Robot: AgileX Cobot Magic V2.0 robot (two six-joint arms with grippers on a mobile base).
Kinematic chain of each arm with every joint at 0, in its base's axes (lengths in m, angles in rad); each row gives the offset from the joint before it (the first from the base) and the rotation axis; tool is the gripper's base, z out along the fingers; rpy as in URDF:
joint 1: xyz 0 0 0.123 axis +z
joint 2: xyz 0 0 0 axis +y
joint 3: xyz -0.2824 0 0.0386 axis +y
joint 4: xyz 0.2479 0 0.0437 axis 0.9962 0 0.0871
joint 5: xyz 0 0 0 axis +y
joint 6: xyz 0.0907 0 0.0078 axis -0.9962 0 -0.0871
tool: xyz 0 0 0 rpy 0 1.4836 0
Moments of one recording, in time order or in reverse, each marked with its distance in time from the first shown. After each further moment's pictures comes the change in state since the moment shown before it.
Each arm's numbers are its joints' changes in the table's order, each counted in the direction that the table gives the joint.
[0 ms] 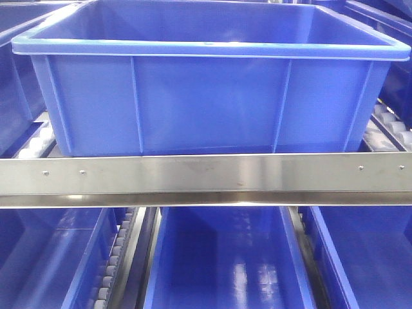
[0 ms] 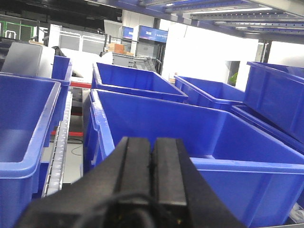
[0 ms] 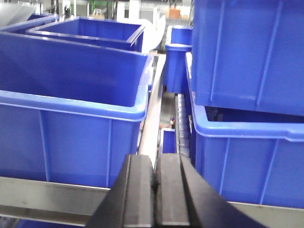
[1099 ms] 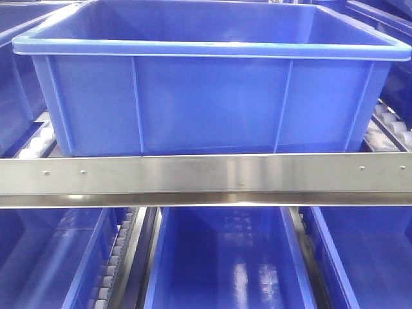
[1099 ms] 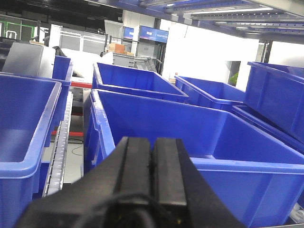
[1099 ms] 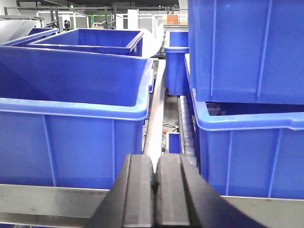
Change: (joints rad) left arm 0.000 0.000 0.000 0.000 0.000 0.000; right arm 0.000 -0.032 0.017 0.053 0.011 0.006
